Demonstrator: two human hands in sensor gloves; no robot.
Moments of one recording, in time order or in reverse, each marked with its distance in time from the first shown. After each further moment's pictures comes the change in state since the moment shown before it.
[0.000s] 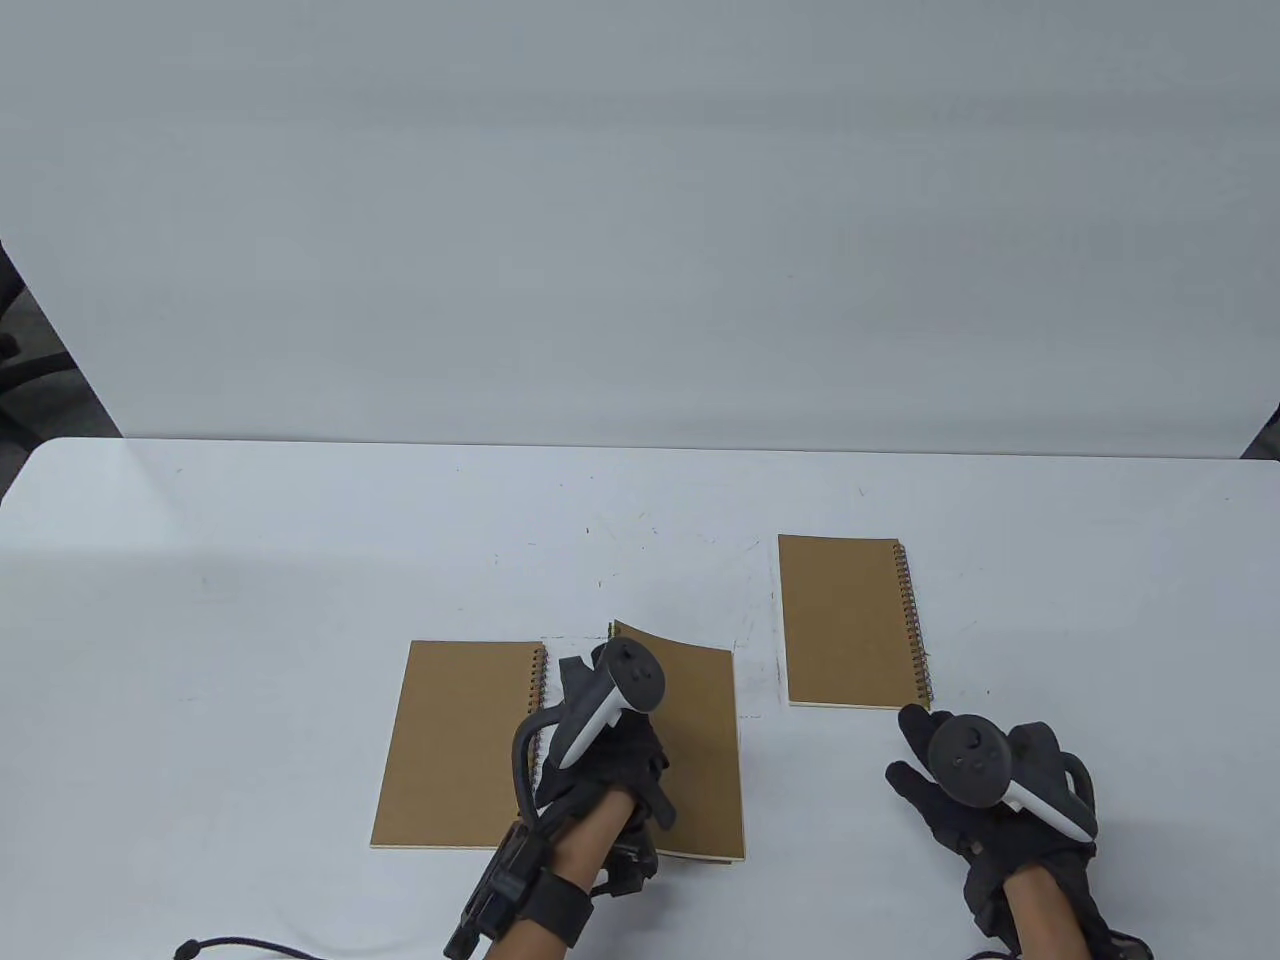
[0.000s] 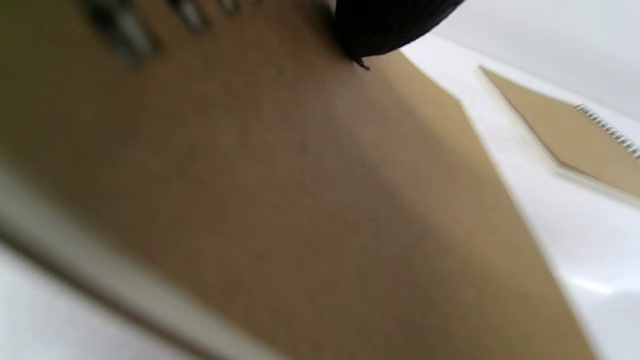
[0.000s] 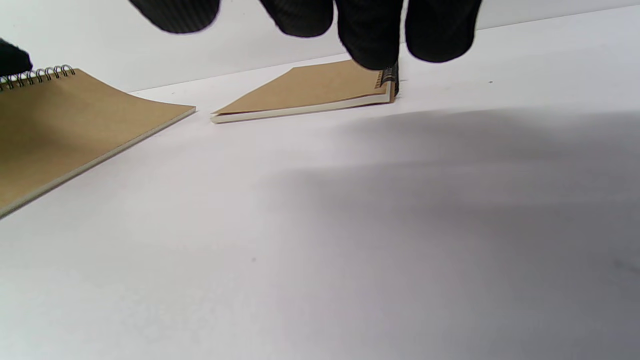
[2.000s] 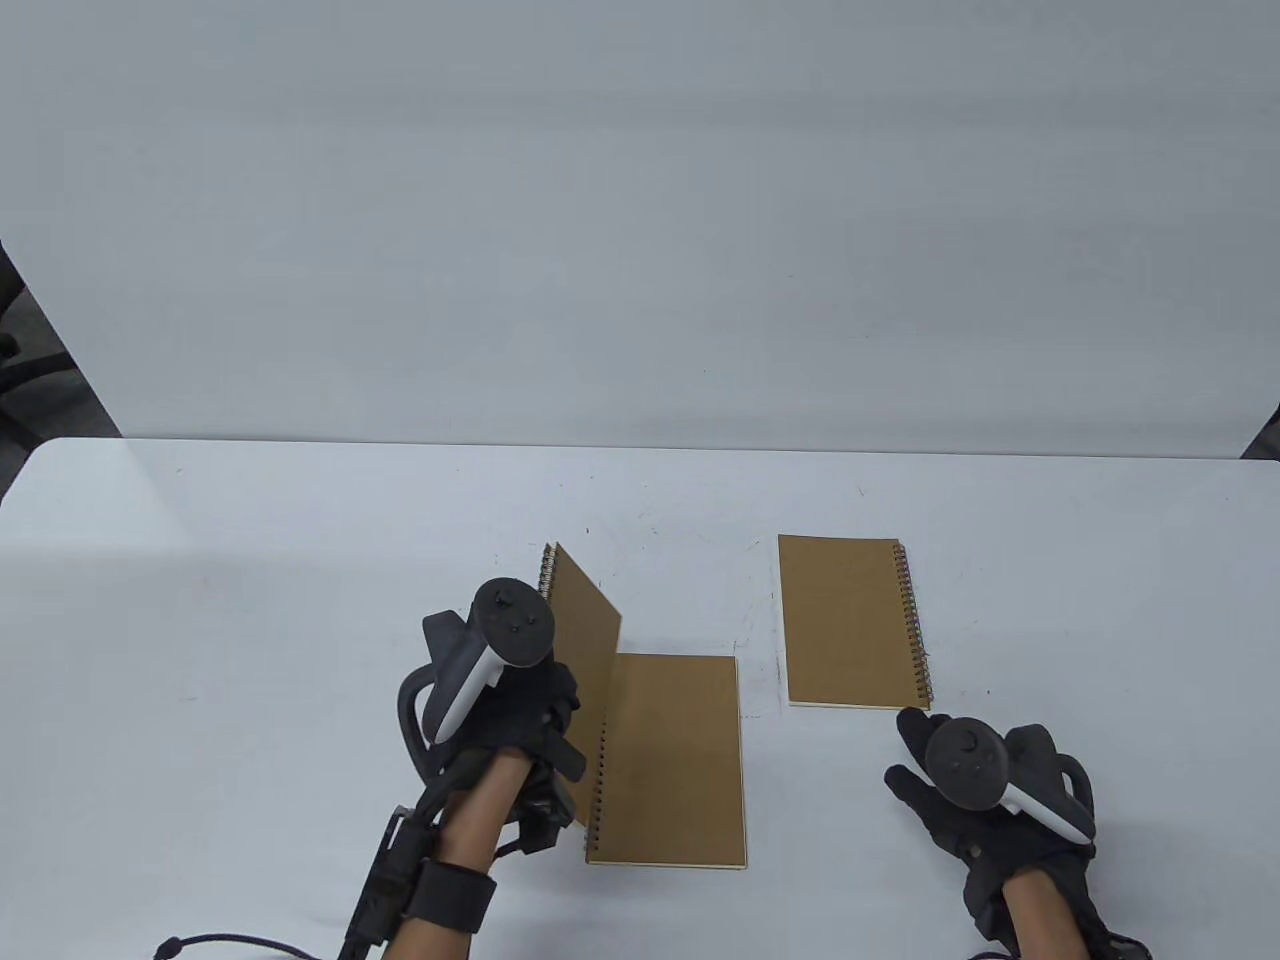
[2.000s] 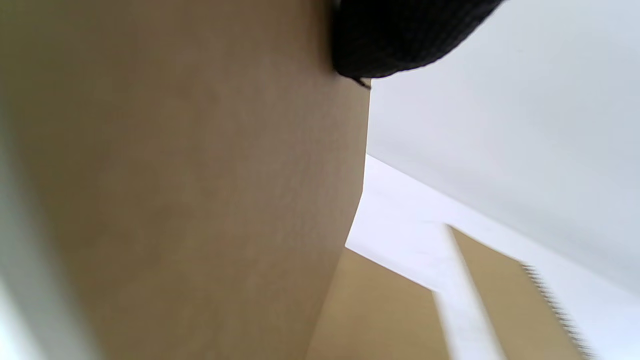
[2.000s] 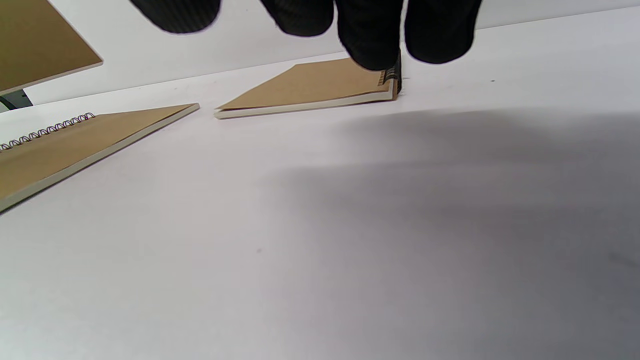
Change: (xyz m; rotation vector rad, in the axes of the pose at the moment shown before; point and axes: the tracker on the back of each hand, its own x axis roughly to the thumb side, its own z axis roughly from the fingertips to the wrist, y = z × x) left_hand -0.038 0.107 0.054 0.207 -0.100 0.201; right_hand 0.003 0.000 0.002 0.005 -0.007 0.011
